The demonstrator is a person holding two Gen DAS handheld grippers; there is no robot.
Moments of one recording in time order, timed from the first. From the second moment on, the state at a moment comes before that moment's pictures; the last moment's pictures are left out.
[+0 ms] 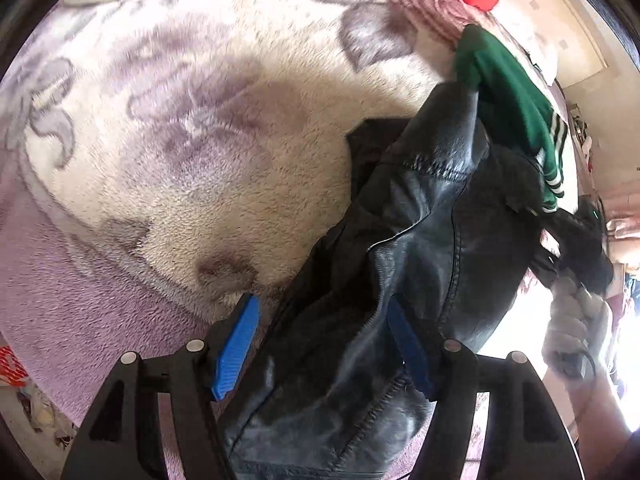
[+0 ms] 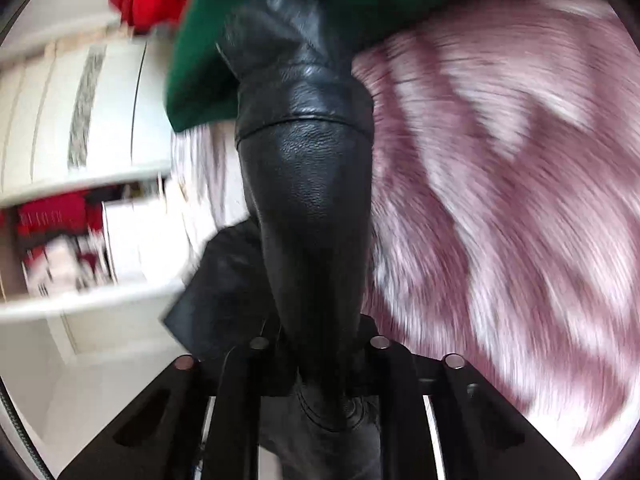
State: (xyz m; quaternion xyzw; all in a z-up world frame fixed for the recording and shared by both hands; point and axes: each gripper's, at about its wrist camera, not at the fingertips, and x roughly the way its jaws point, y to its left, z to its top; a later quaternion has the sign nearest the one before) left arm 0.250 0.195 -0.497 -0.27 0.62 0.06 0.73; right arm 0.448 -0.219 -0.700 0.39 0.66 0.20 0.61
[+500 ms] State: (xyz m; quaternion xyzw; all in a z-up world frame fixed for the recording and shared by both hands) left arm 0.255 0.107 -0.486 -0.15 0.65 -0.04 0.74; right arm 0.216 -0.495 -0.625 0.42 0.69 -0.10 0.59
